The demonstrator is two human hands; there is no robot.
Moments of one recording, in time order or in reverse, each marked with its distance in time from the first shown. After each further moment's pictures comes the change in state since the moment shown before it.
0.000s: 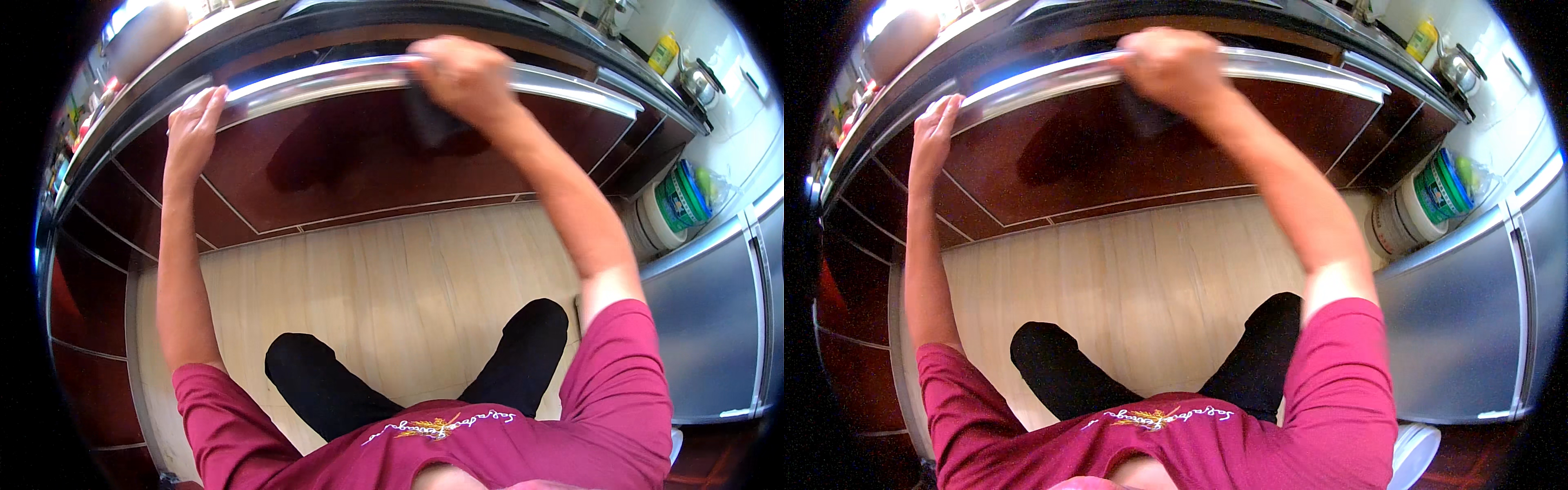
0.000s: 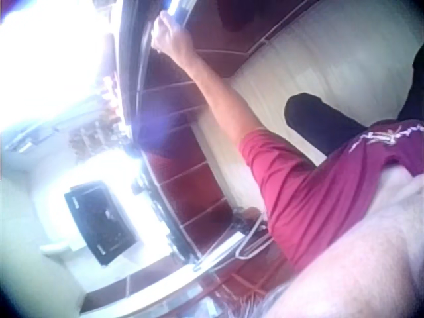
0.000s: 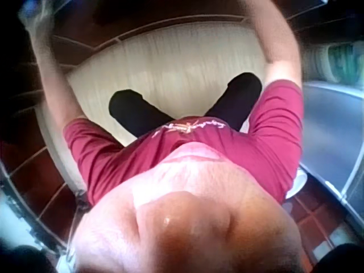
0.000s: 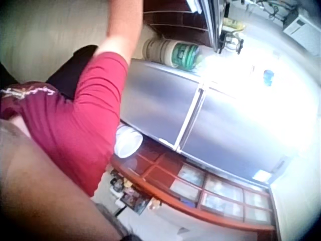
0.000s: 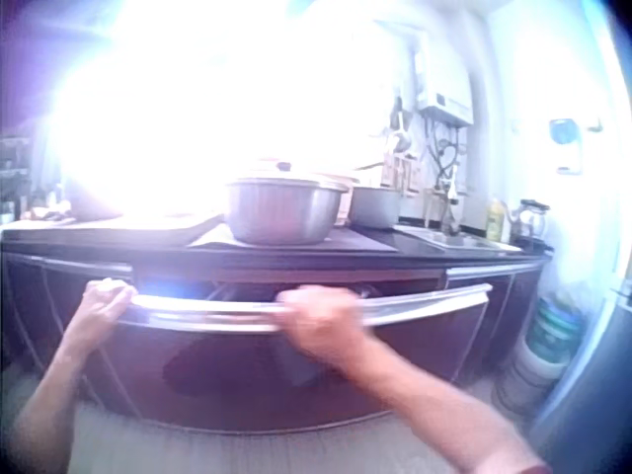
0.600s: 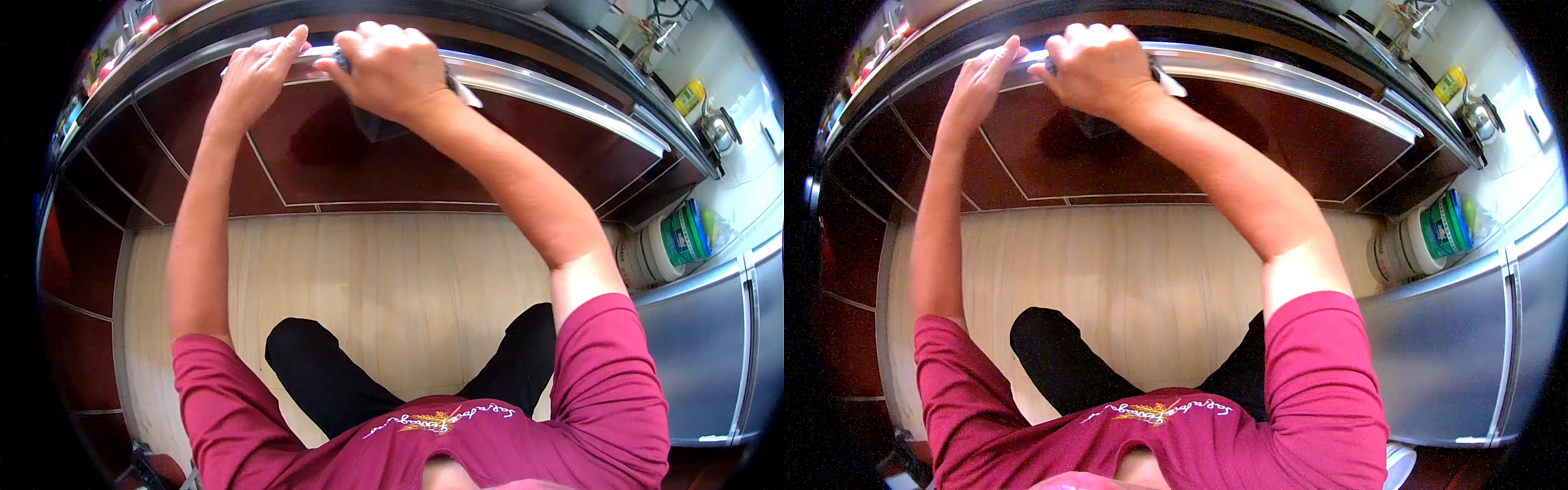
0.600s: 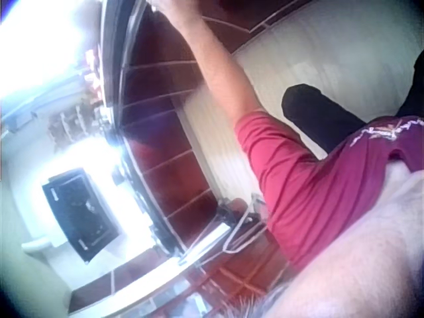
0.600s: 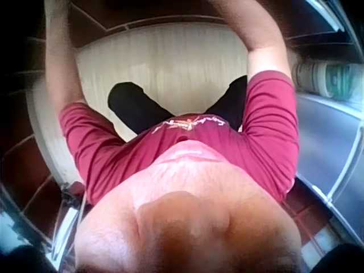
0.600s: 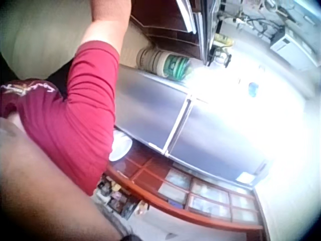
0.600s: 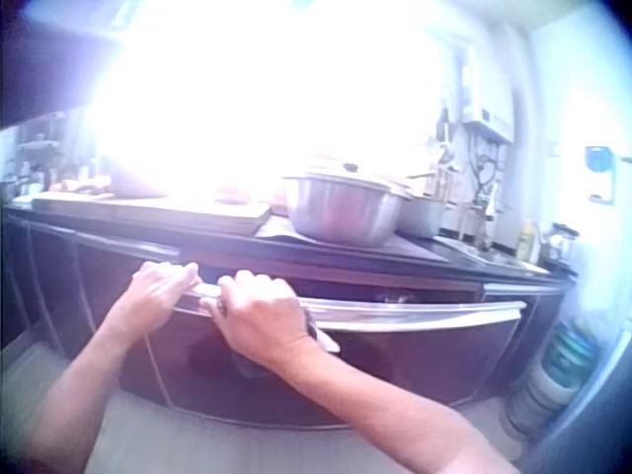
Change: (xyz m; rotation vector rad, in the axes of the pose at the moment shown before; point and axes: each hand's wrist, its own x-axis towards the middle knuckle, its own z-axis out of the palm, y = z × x) left_hand 0.002 0.000 0.004 0.092 -0.061 0.169; right_hand 0.071 -0.120 0.084 -0.013 -0.181 0.008
